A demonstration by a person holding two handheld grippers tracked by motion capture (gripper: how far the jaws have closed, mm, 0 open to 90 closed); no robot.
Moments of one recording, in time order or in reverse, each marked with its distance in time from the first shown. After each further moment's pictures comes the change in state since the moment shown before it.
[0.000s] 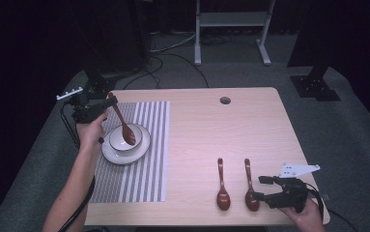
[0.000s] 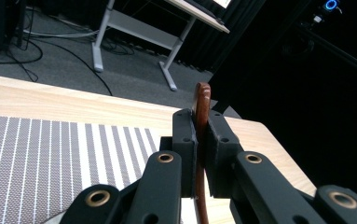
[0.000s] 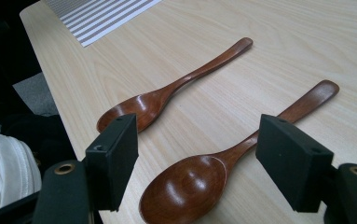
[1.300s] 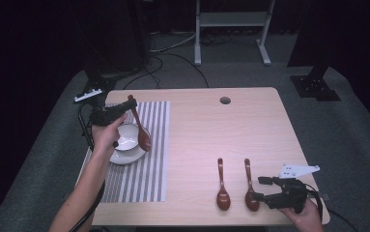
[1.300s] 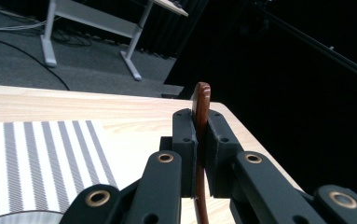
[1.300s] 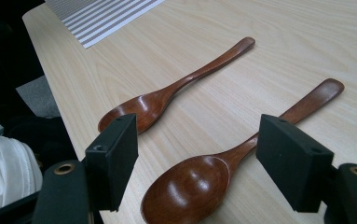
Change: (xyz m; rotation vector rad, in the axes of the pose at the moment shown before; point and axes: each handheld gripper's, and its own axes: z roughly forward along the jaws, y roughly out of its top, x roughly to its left) left arm -0.043 -0.017 0.017 0.051 -0.156 0.056; right arm 0.000 -0.003 0.002 -0.011 0.008 0.008
